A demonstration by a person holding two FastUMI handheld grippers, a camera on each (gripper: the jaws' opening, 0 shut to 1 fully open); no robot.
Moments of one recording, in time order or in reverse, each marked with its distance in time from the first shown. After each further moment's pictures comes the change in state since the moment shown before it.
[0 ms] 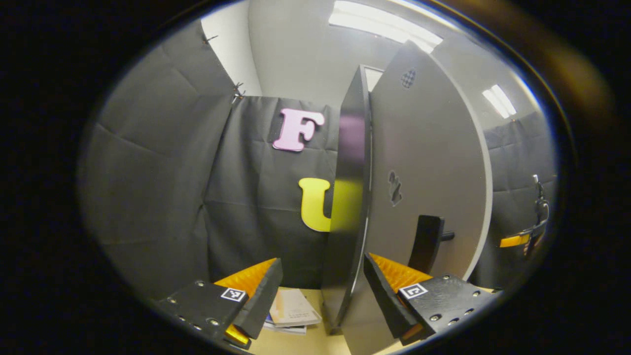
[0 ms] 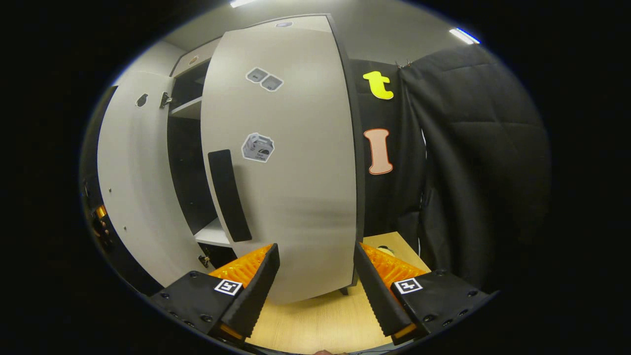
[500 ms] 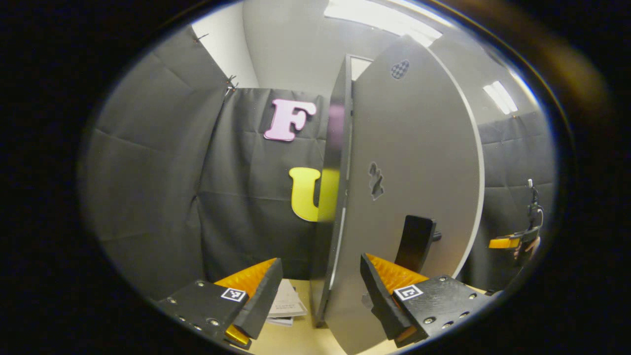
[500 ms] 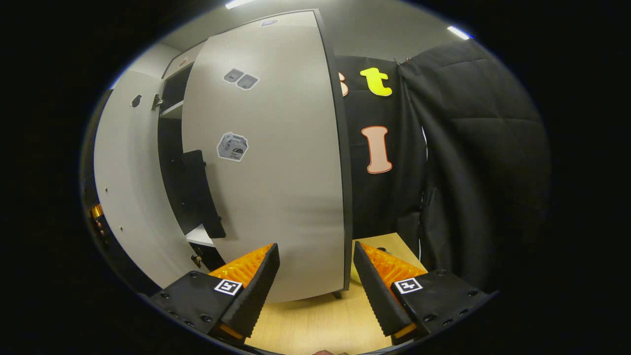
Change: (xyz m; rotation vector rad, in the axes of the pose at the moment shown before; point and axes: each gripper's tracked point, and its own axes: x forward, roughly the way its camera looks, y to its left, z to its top) left arm 0.006 -0.059 -0.009 -0.013 0.070 0.011; right arm 0.027 -0.049 0.005 -0.013 -0.007 0.026
